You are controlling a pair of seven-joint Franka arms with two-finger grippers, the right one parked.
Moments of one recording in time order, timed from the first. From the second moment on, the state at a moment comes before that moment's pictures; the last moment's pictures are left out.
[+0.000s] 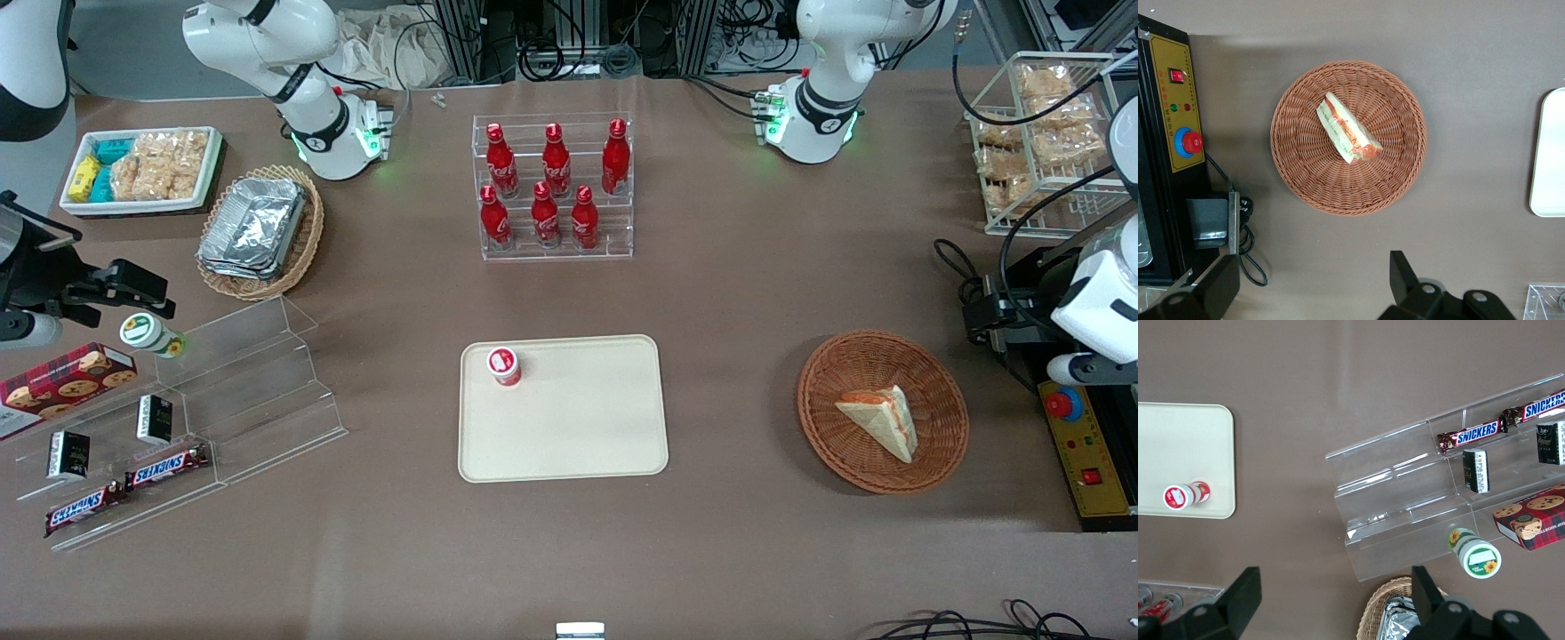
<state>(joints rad) 0.06 0.24 -0.10 -1.39 0.07 1.57 -0.04</state>
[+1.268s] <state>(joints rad) 0.05 0.44 -0.10 -1.58 0.07 1.88 -0.33</state>
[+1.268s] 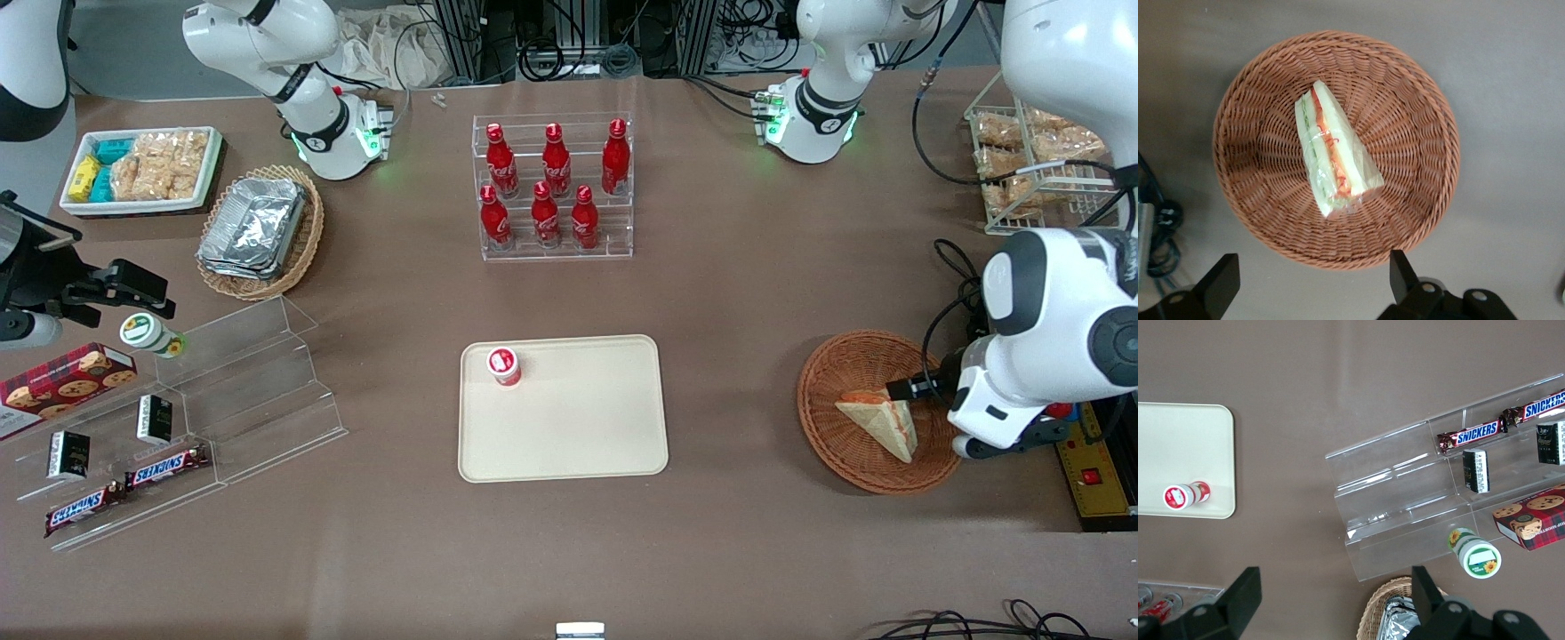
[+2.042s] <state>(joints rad) 0.06 0.53 -0.10 -1.64 0.07 2.04 -0.60</state>
